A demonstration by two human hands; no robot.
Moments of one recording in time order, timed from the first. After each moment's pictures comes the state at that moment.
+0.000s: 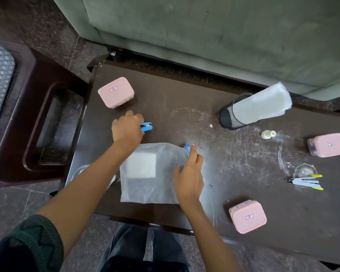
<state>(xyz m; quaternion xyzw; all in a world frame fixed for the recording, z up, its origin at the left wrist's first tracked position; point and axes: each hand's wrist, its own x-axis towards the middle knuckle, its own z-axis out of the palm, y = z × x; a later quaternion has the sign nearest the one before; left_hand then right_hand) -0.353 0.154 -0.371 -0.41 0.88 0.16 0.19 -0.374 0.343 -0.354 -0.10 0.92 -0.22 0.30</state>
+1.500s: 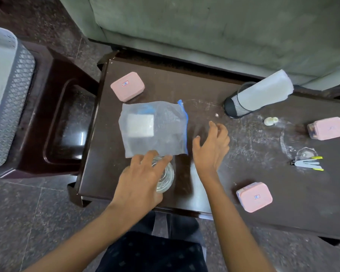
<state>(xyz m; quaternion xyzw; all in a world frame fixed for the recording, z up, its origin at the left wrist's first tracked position) -0.246 0.252 -0.262 -0.22 0.94 0.16 0.19 -0.398 0.341 -0.348 -0.13 0.96 -0.22 0.08</state>
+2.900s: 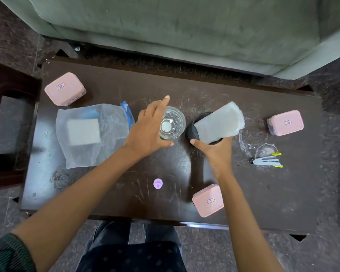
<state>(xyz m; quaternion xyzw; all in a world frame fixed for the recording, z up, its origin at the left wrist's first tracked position) -0.440 0.284 -0.333 -0.24 0.91 0.33 0.11 -0.520 0.459 -0.342 0.04 0.81 -0.52 0.28</state>
